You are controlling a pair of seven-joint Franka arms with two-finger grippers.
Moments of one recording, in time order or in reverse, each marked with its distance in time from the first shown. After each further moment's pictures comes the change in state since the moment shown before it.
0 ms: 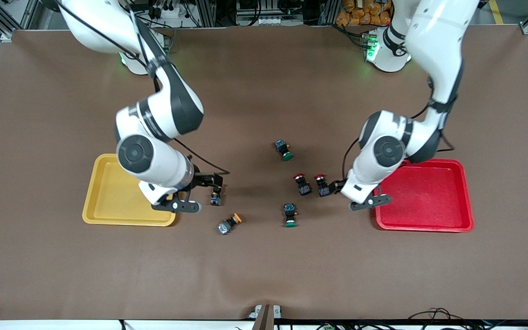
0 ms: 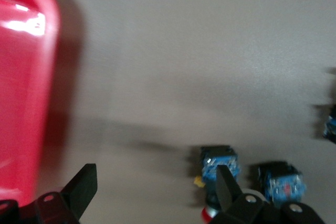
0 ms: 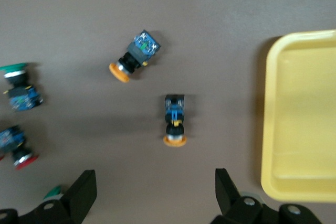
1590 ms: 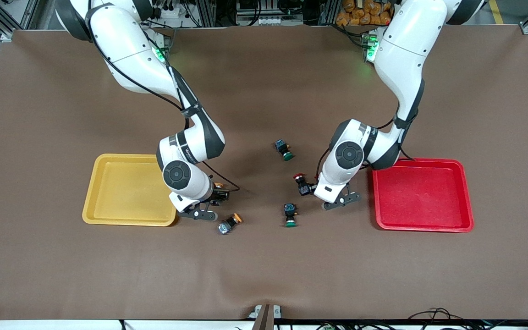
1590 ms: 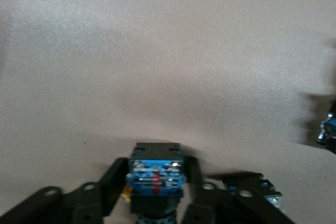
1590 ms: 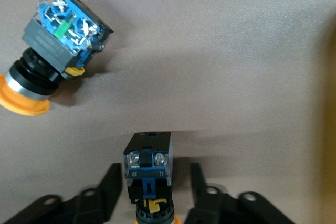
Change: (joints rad) left arm -0.087 0.118 0.002 0.055 0.000 0.066 -0.157; right arm 0.041 0.168 -0.004 -0.155 0.000 0.330 0.031
